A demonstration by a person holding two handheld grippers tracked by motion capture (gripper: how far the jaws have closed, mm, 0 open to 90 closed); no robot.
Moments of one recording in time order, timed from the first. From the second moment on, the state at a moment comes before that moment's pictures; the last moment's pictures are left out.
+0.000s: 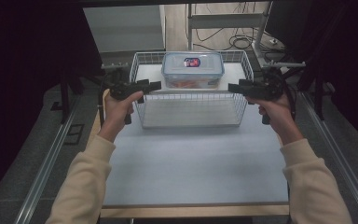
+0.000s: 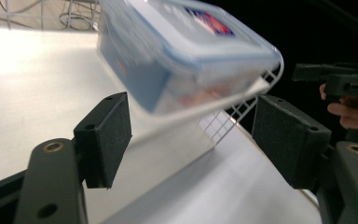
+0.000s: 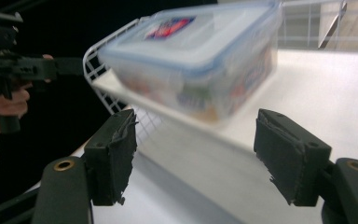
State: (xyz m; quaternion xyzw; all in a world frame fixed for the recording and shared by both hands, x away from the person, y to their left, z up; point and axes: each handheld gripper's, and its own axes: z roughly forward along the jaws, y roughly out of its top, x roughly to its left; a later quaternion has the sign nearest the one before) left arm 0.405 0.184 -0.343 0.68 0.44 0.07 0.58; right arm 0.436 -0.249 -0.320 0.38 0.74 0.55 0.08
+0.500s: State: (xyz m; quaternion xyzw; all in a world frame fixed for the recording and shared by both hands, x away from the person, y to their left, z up) left arm 0.319 0.173 -0.417 0.73 0.40 0.06 0.55; right arm 0.354 -0.271 -0.406 0.35 0.77 0.54 0.06
